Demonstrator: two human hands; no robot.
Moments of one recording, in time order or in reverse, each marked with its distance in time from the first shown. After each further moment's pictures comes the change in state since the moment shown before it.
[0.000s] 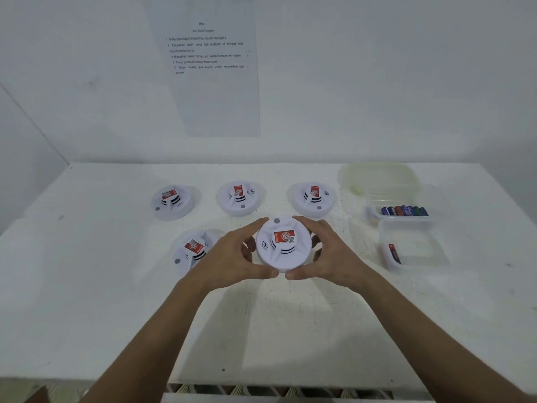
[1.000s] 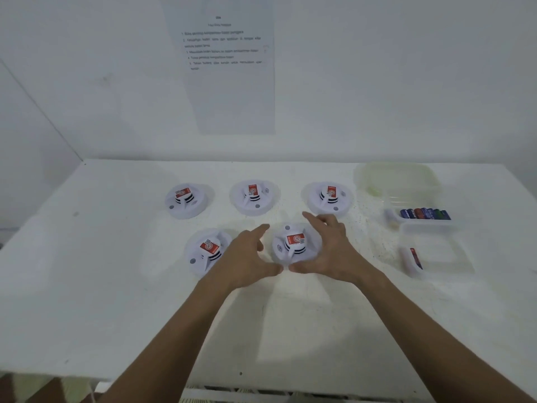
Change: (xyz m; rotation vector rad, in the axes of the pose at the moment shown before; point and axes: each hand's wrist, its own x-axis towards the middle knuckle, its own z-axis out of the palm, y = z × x) left_hand 0.008 -0.032 0.004 0.213 0.063 -0.293; right_hand 0.029 -0.003 0.018 -0.378 0.033 0.129
